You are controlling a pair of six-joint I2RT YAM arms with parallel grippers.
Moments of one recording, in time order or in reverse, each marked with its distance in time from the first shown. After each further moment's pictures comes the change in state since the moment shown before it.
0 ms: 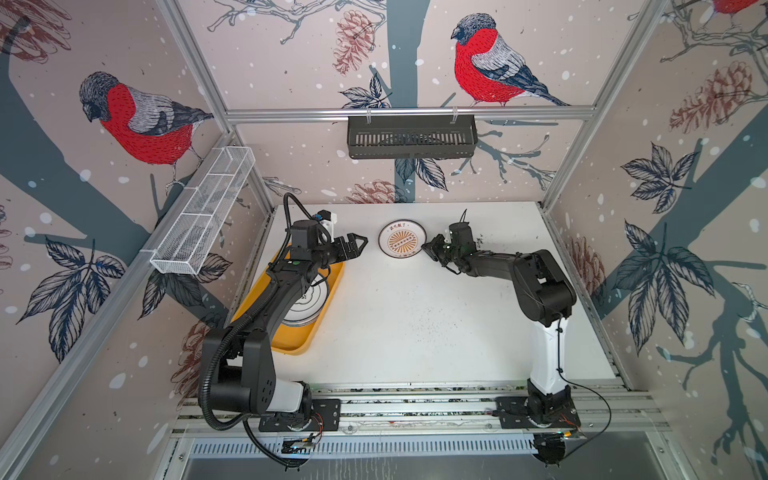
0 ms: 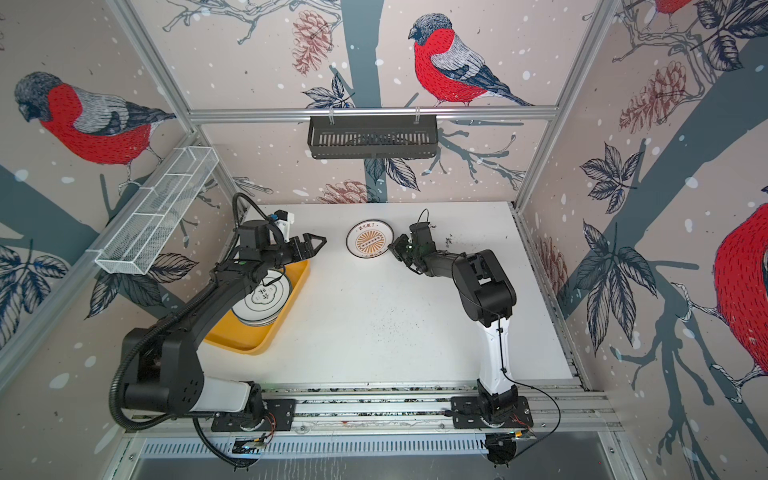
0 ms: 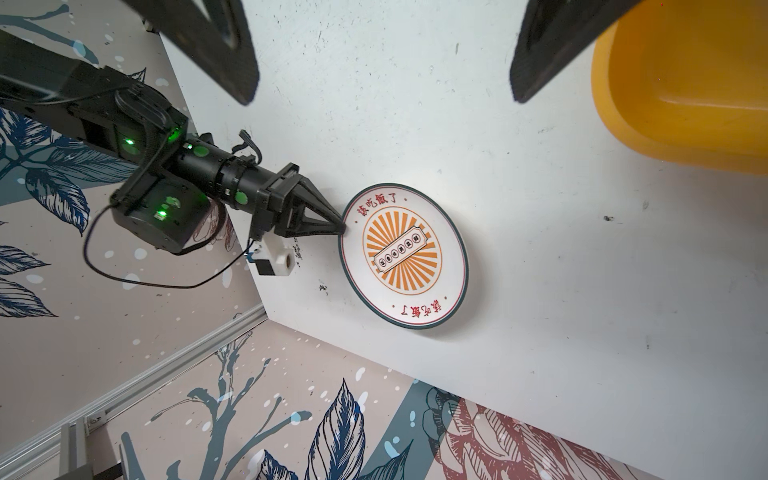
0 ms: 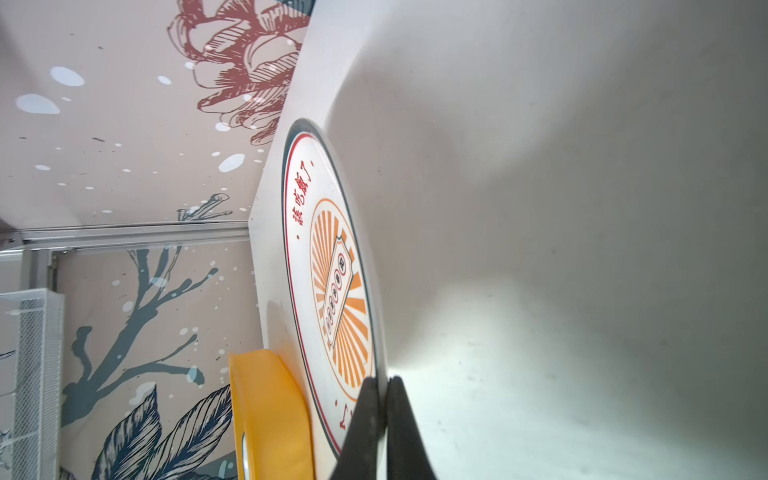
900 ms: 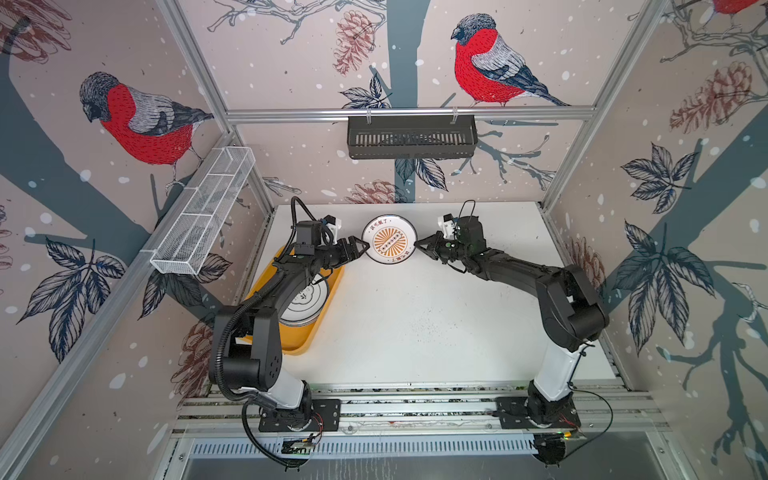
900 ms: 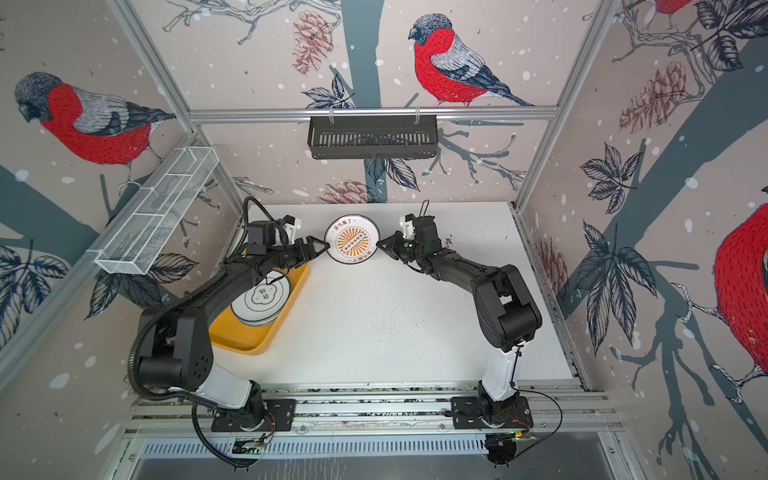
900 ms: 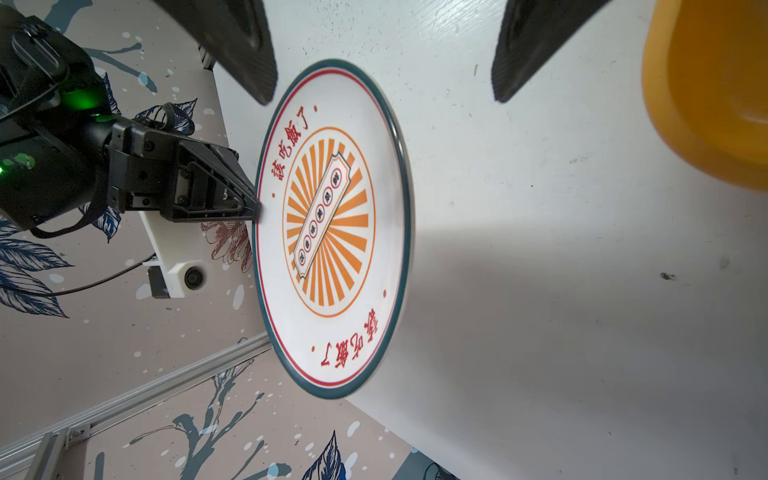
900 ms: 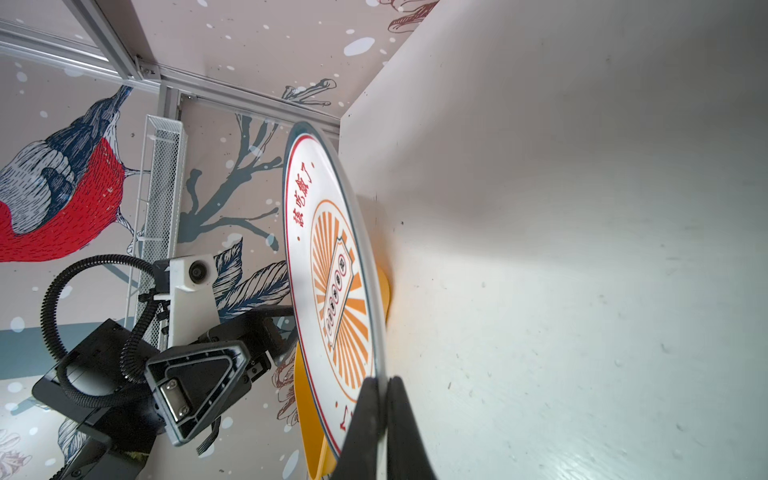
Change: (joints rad) left arm 0.021 0.122 0.038 -0.029 0.125 -0.052; right arm 0.044 -0.235 -0.069 -0.045 -0.238 -0.134
